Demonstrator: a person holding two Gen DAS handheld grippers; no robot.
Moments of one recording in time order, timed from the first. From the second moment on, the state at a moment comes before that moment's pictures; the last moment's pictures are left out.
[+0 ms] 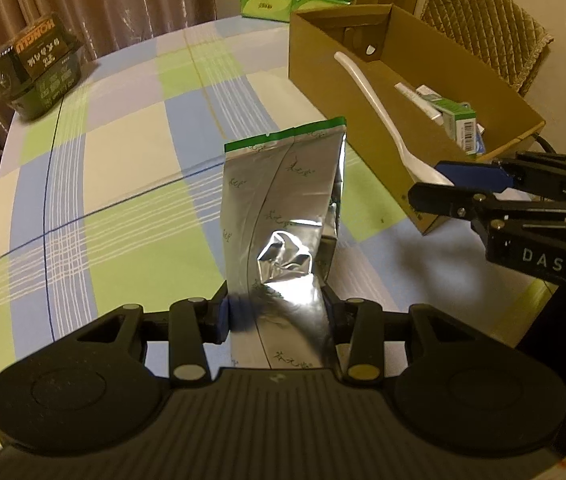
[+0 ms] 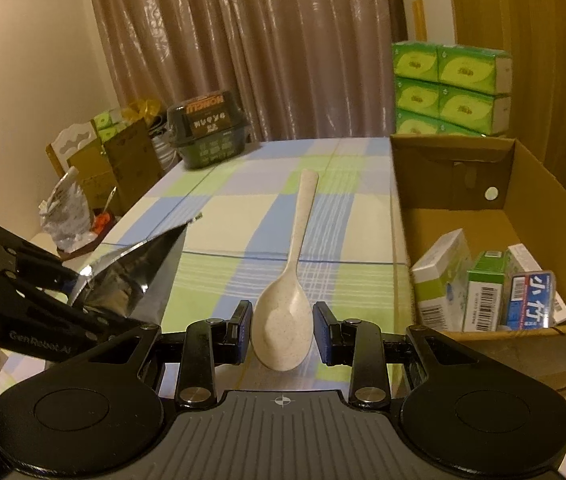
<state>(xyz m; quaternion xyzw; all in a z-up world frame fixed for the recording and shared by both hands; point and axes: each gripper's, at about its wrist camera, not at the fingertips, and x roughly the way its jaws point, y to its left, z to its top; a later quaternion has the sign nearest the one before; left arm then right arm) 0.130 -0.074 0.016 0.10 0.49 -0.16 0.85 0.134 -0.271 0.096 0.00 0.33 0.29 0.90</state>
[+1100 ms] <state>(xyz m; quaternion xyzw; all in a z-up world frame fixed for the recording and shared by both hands) 0.115 -0.077 0.046 0.08 0.45 -0.19 0.87 0.107 -0.283 0.123 -0.03 0.31 0.26 0.91</state>
